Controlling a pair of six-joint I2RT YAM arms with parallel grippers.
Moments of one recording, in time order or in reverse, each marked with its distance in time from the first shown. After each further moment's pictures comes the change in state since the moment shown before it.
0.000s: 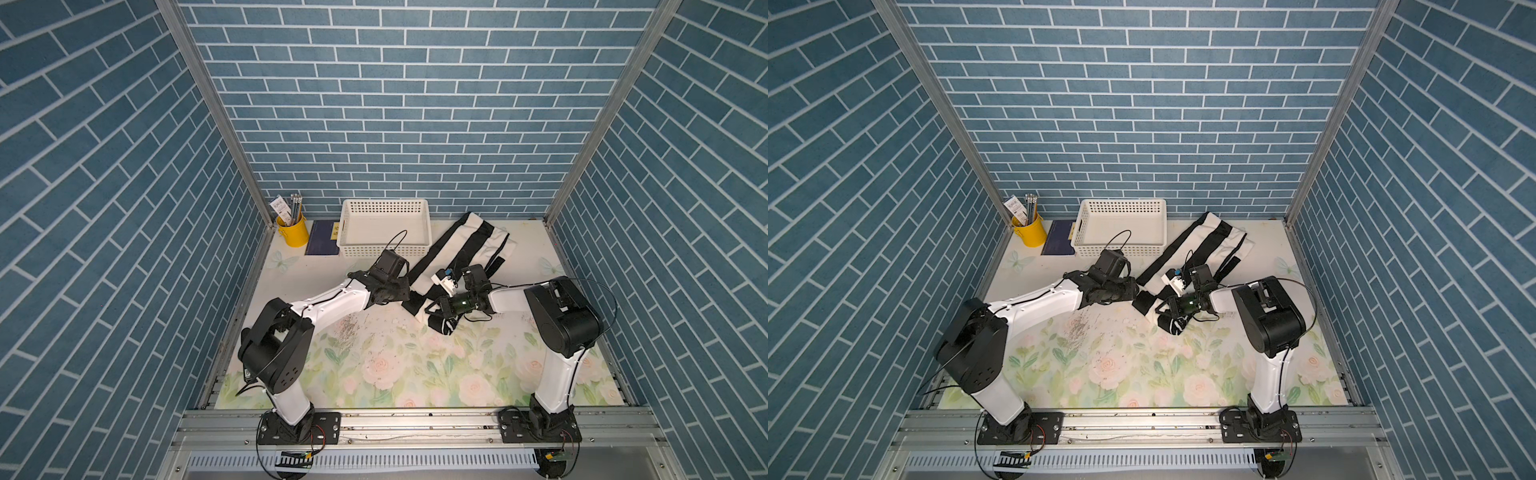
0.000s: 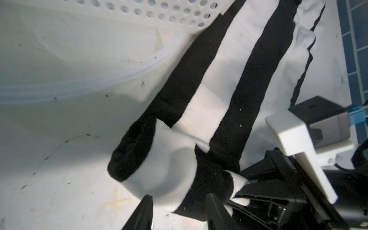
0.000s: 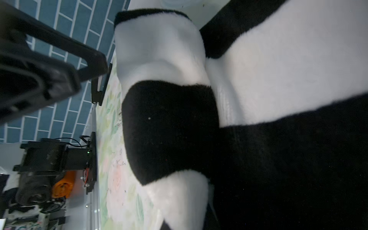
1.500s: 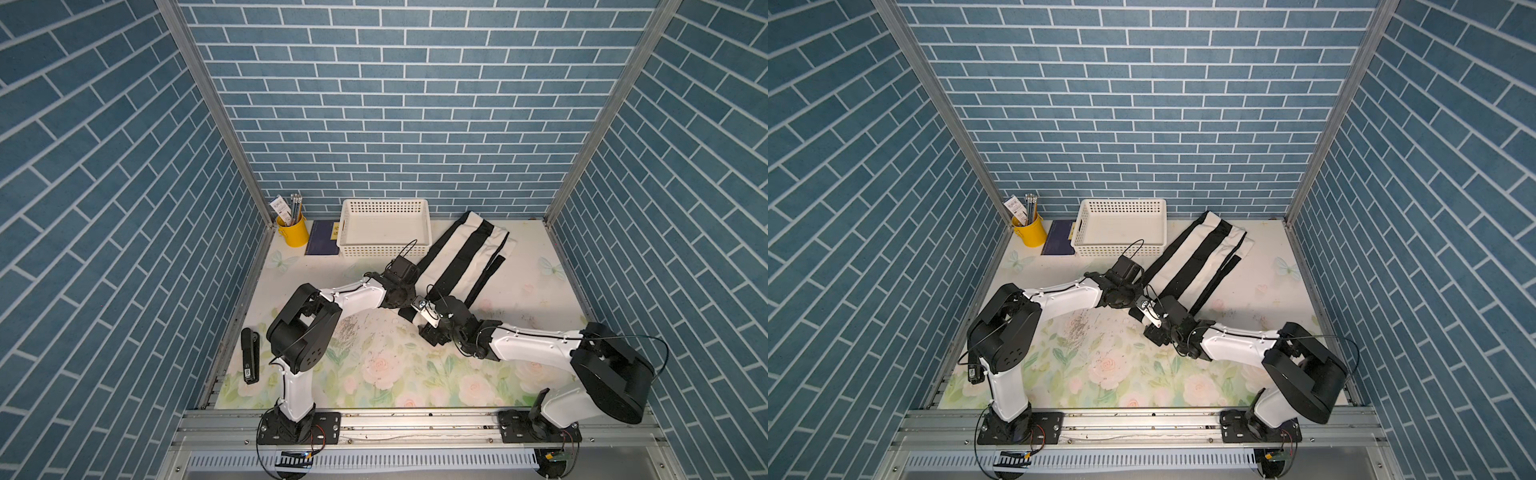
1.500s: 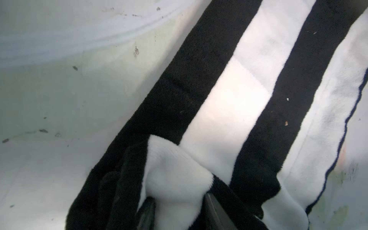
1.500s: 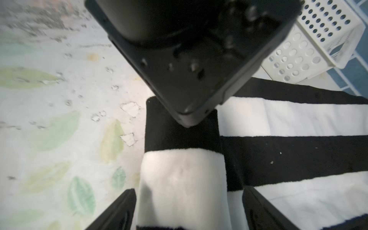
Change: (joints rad) left arm -0.028 0.168 0.058 -0.005 -0.029 -0.058; right arm 0.516 -0.412 -0.229 0.027 1.127 -0.434
